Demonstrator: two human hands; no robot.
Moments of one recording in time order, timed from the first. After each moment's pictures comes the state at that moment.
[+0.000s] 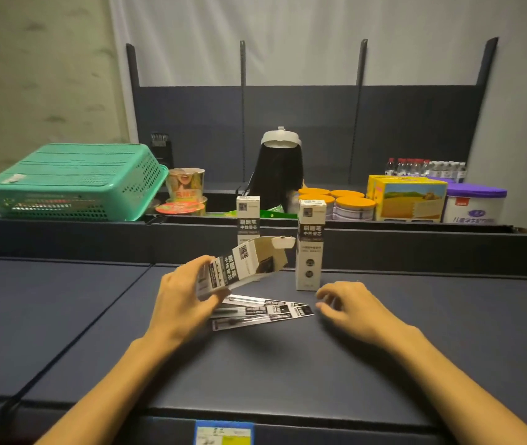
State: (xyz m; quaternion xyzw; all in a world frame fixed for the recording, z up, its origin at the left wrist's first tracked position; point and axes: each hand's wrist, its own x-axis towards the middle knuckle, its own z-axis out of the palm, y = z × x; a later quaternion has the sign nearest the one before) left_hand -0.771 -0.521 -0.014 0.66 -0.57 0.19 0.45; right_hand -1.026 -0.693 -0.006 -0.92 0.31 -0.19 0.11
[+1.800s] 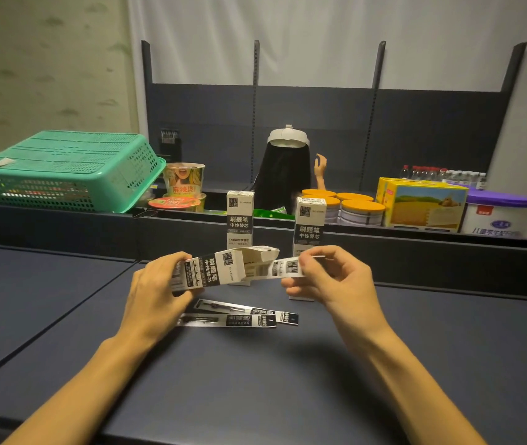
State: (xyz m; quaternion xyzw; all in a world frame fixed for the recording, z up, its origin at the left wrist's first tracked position) left_hand -0.745 -0.550 -0.034 0.70 -0.52 0.25 0.42; right_hand -1.001 -0.656 0.029 -0.63 0.14 -0.48 0.60
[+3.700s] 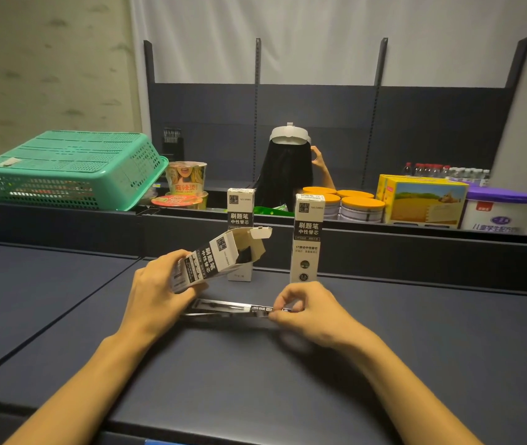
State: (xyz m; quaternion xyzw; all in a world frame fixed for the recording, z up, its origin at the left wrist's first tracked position) left_hand -0.746 -0.543 -0.034 0.69 -0.52 0.23 0.45; right_hand -0.988 -0.672 -0.003 -0.87 0.26 -0.21 0.36
